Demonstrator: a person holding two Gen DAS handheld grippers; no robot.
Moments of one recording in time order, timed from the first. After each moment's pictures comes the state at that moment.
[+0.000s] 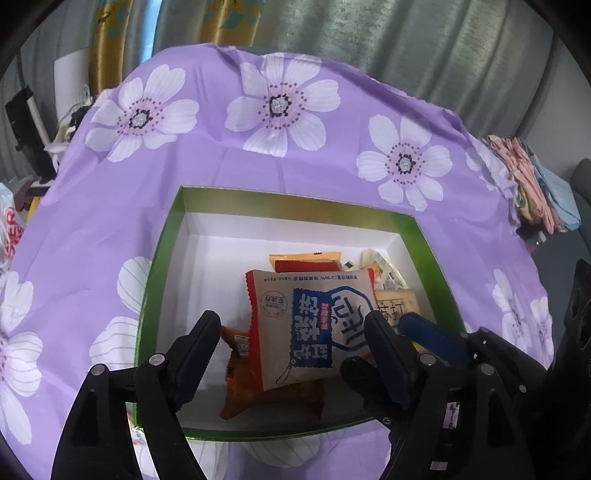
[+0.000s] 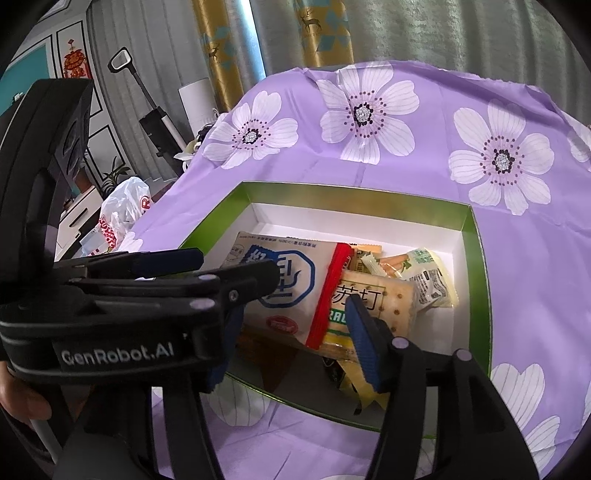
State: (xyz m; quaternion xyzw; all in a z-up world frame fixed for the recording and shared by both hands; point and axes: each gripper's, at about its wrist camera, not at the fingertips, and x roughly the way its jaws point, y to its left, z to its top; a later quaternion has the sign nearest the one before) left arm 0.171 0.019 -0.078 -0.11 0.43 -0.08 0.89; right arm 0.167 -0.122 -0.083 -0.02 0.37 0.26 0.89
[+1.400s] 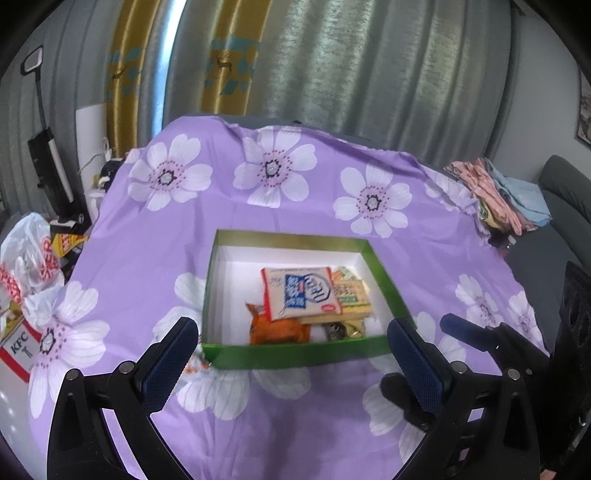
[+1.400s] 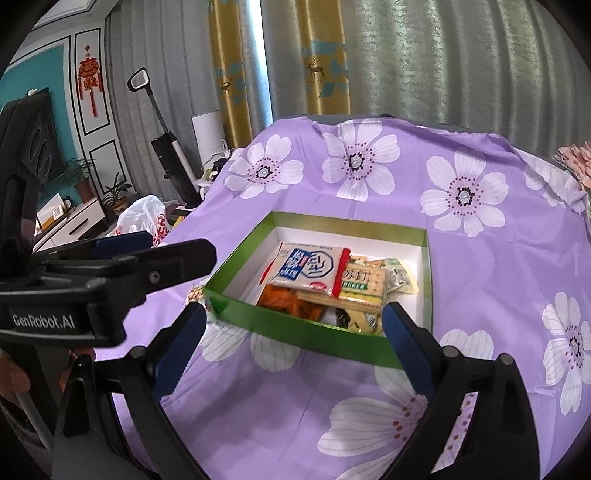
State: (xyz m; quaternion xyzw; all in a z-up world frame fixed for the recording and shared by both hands) left arm 0.054 0.037 -0.011 -0.09 0.34 -0.08 0.93; right arm 0.053 -0.138 -0.025 -0.03 0.31 0.24 0.92
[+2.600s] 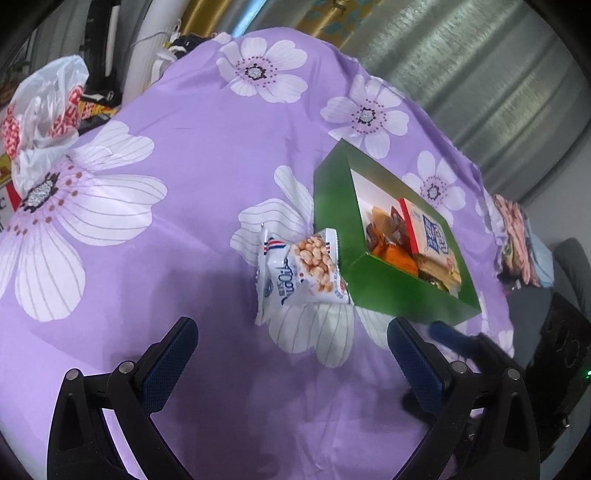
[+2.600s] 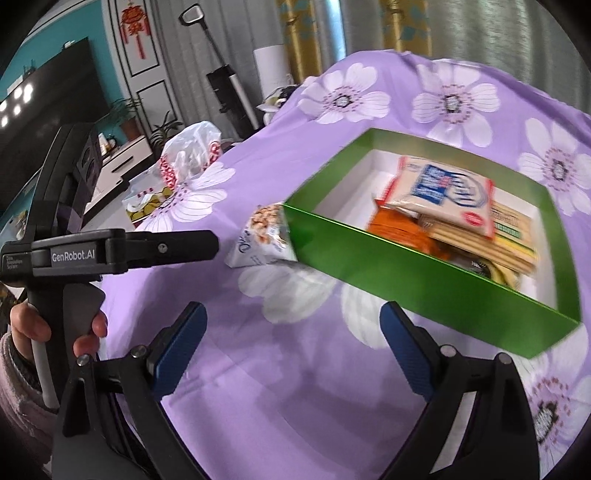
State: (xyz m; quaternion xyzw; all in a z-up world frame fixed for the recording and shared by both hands) left arm 0.048 0.163 -0.131 -0.27 0.42 -0.06 0.87; right arm 0.065 -0.043 -0.110 -0.08 0.39 0.35 0.85
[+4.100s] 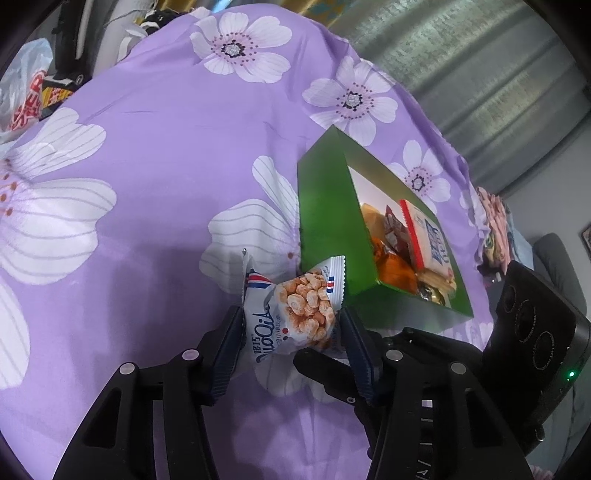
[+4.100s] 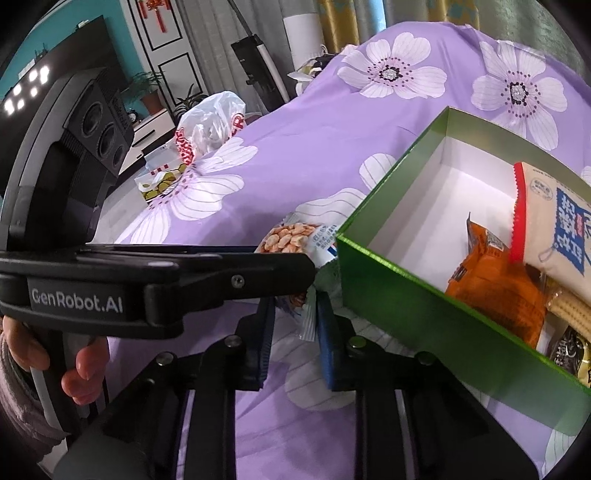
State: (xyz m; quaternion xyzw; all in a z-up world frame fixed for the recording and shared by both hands) left arm 0.085 0.167 -0.148 -0.28 0.44 -0.12 0.85; right arm 0.113 0.020 -0.142 -0.10 0.42 0.40 0.81
